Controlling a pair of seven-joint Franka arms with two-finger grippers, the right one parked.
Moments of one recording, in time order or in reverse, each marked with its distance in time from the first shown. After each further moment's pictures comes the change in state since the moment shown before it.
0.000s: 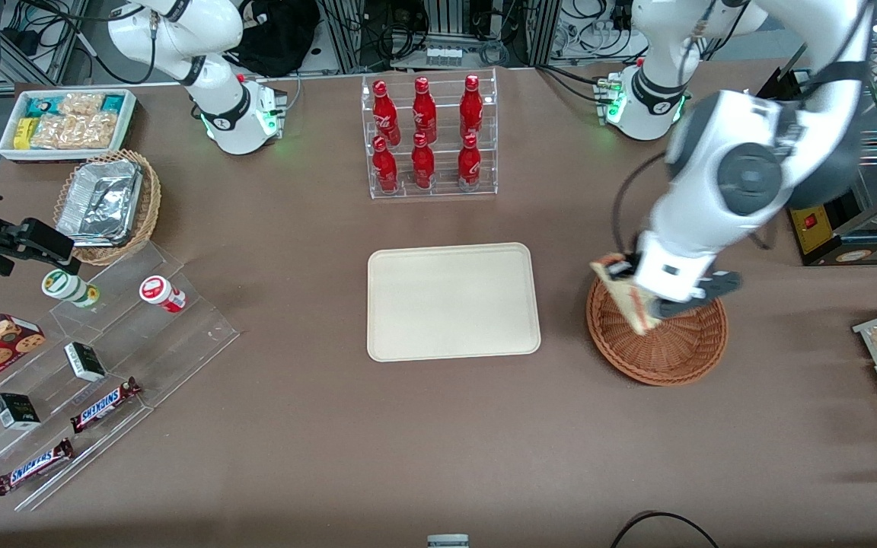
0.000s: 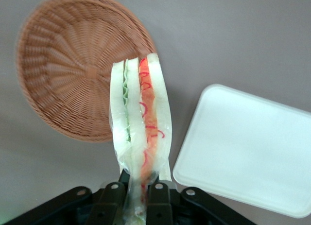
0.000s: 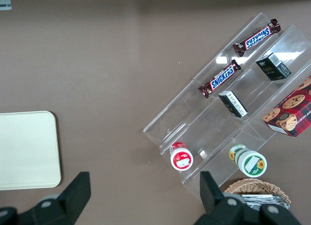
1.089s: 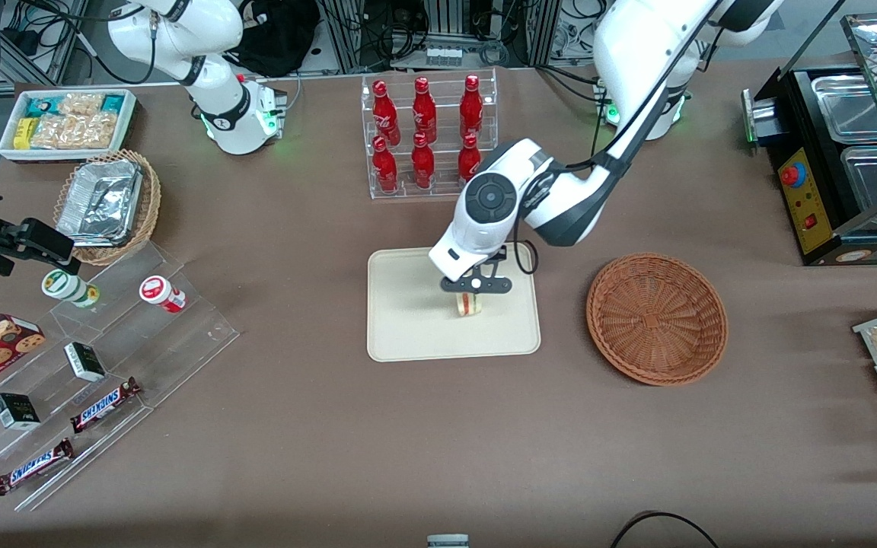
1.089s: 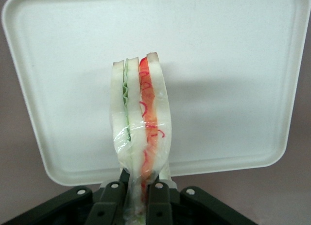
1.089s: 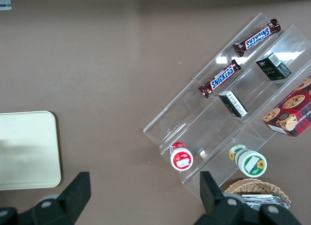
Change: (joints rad) arm -0.325 0.328 -0.044 0.020 0.013 0.362 0.010
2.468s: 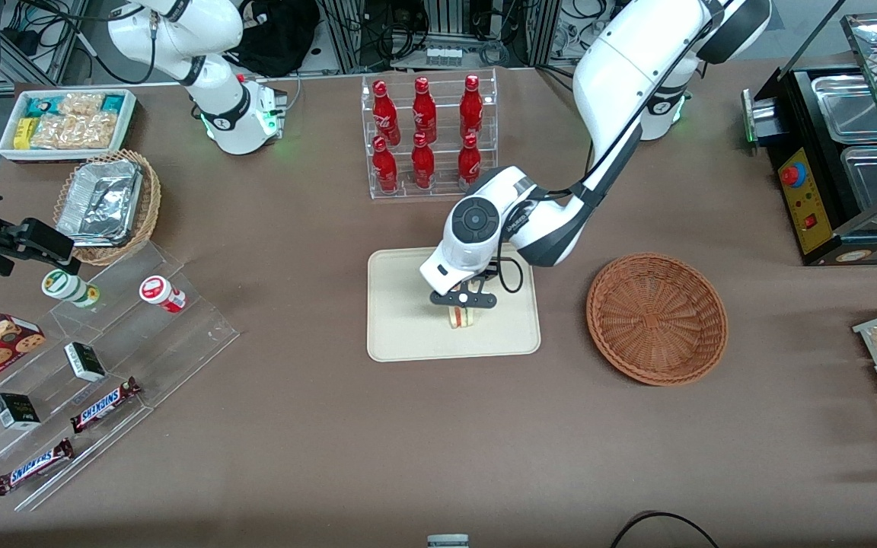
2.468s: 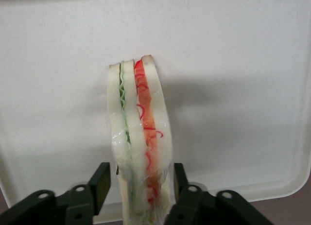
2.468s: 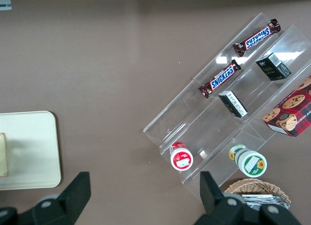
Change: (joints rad) arm -0.012 0.111 0.002 0.046 0.058 0.088 -0.010
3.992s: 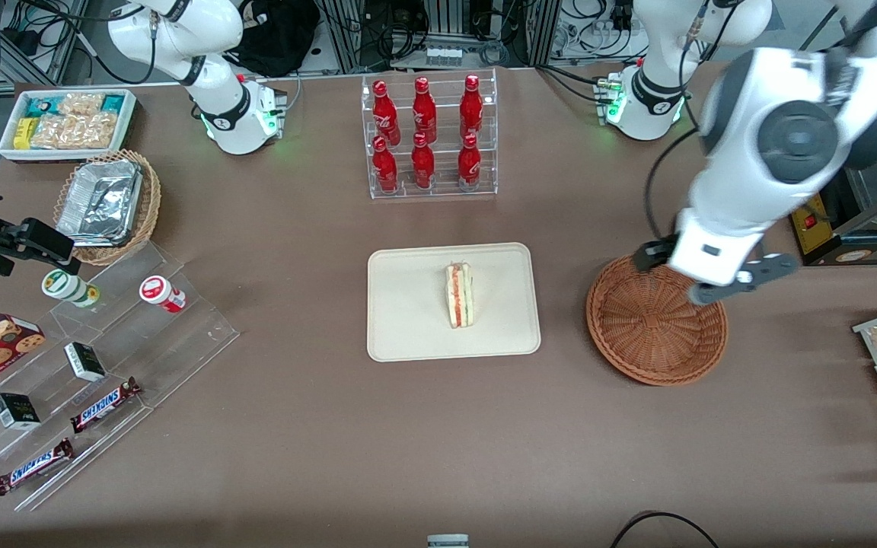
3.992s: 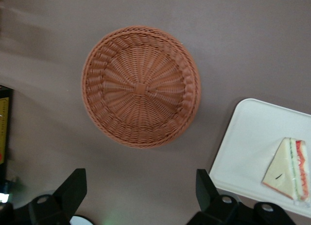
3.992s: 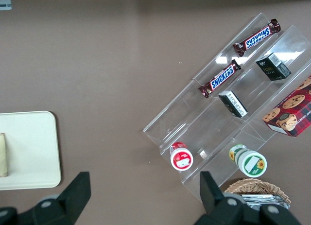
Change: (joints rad) arm 0.074 -0.495 0.480 0.071 -0.038 -0.663 0.181
